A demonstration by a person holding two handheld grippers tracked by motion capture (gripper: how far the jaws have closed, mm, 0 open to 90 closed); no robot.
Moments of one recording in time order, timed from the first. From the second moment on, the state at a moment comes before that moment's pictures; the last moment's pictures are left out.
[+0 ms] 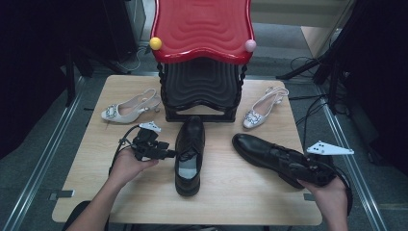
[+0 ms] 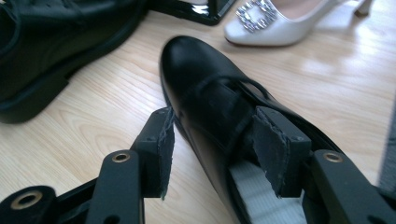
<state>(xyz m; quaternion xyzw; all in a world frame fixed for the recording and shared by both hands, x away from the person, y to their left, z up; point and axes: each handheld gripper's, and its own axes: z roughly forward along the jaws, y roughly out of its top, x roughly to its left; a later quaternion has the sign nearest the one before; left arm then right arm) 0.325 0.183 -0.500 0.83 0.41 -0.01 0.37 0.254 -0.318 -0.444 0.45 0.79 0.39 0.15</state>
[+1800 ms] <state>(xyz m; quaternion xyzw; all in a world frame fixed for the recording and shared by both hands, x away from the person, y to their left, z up) 0.304 0.202 -0.501 0.83 0.42 0.01 0.36 0.304 -0.276 -0.470 0.47 0.78 0.42 0.04</state>
